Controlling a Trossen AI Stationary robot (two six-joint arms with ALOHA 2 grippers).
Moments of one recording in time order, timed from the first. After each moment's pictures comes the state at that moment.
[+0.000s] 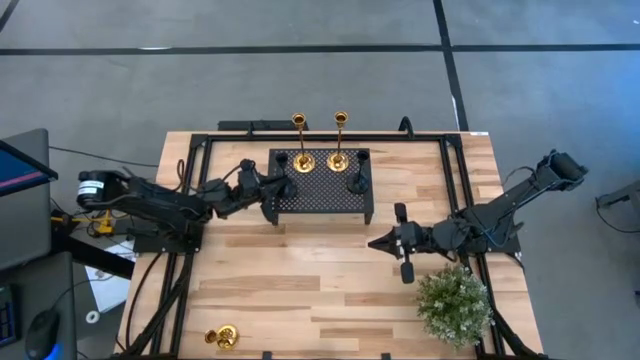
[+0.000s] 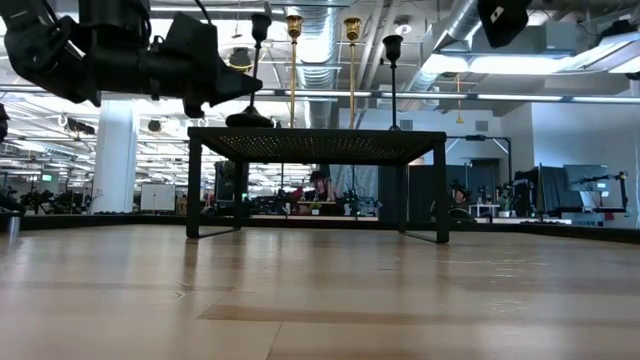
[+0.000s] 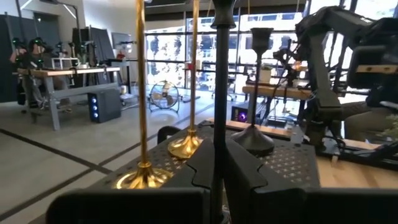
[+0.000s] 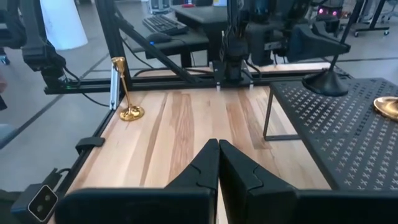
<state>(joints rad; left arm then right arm) 0.10 1.07 0.24 1.14 -0.32 0.04 0.52 1.04 0.61 0.17 0.47 0.18</state>
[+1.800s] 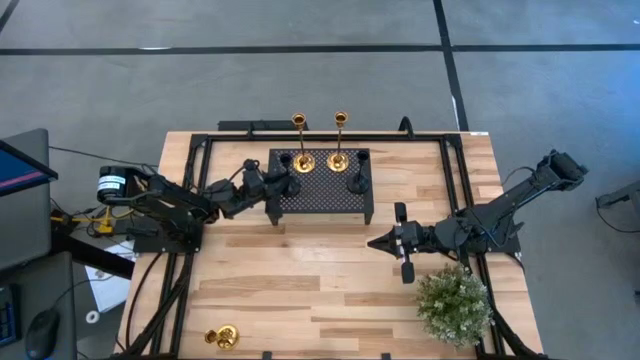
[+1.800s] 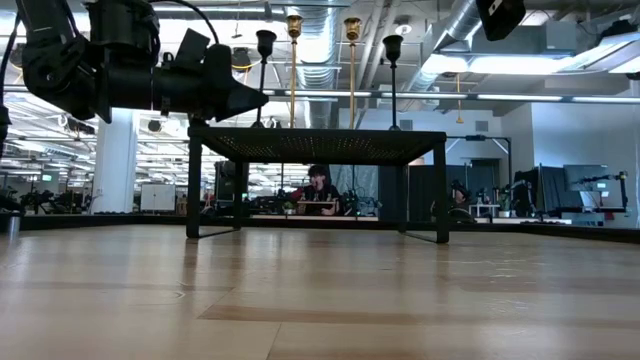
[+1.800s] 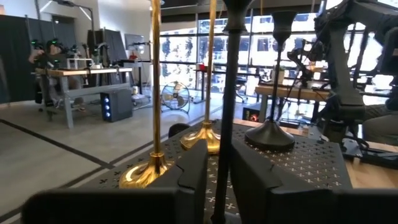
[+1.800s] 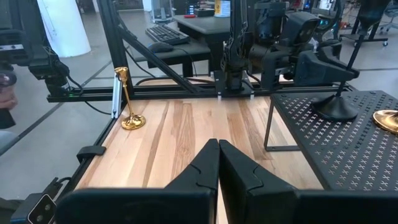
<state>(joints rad) 0.13 1.25 0.24 1.33 -0.35 0.04 0.52 1.04 0.61 0.22 0.47 0.15</state>
